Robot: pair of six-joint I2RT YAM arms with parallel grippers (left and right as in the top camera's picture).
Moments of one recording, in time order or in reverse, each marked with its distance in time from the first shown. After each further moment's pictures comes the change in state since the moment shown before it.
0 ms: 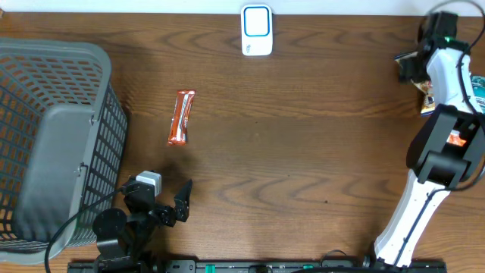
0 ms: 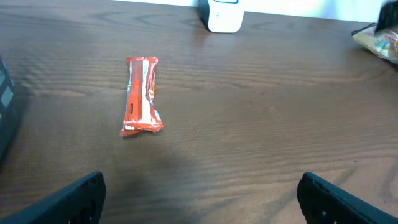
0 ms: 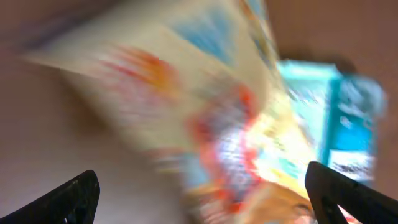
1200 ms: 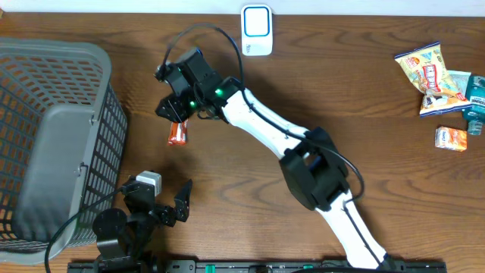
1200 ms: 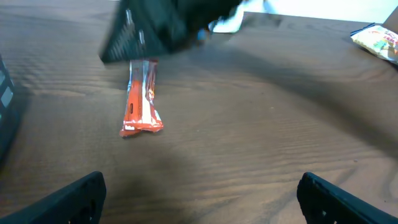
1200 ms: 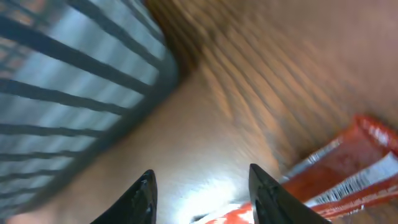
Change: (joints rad) left arm 0.000 0.000 0.000 0.000 0.000 0.000; right arm 1.011 0.157 0.038 0.377 -0.772 0.327
